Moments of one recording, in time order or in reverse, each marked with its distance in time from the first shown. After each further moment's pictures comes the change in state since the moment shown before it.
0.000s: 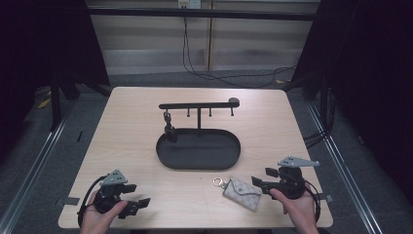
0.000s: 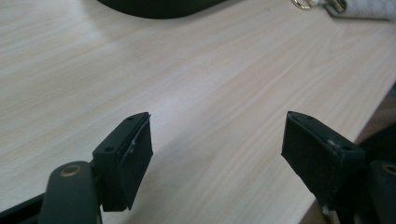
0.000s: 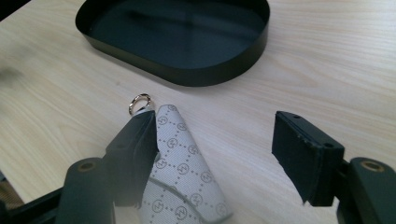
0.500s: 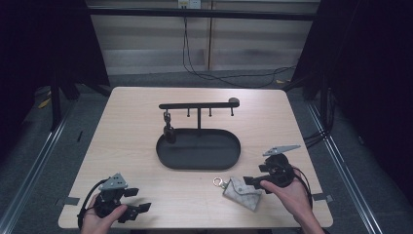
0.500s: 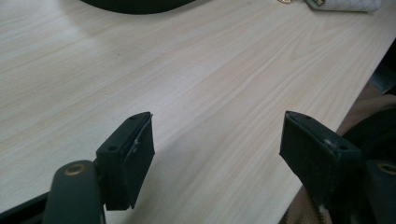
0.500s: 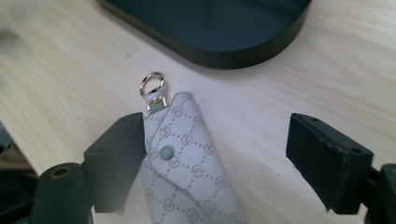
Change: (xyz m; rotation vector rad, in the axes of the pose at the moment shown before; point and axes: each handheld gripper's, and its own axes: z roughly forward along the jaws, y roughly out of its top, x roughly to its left) left arm -0.003 -0.005 0.000 -0.004 -0.043 0.021; right arm 0.005 0.031 0.022 0.224 0.061 -0.056
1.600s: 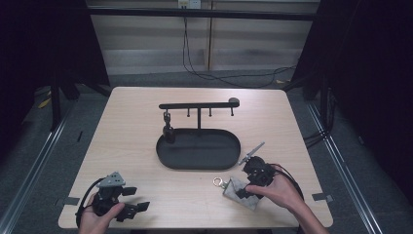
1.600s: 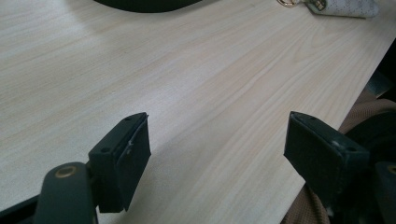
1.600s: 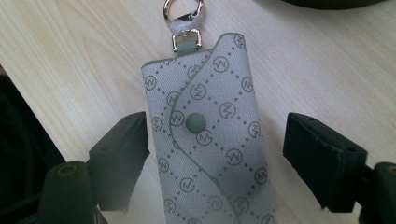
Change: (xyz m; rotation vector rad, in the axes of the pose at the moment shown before) left arm 0.008 0.000 -0.002 0.000 -0.019 -0.030; right arm 0.018 0.017 0.043 0.391 0.068 -0.204
